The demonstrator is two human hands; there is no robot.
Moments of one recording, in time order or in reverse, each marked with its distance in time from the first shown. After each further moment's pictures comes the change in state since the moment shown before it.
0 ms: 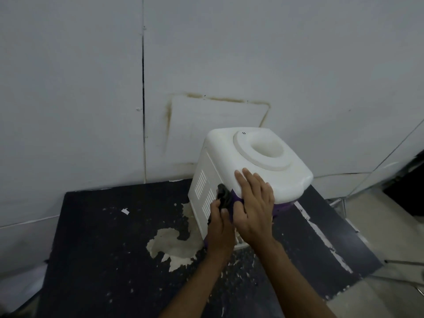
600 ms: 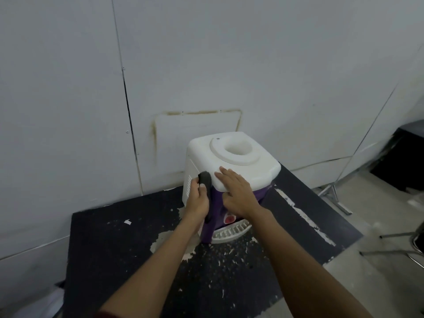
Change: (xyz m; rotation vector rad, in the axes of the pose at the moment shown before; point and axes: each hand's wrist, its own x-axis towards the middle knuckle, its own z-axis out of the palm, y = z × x) left_hand 0.018 0.090 -0.027 0.217 -0.127 -0.122; right_hand 0.017 0.001 -0.055 0.063 -0.417 0.056
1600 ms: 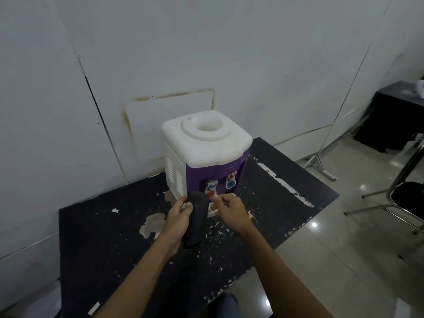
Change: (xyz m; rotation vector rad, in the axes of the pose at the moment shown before) left_hand -0.095 -0.044 0.001 -0.083 -0.143 -0.216; right_hand -0.119 0.028 0.039 0.739 0.128 0.421
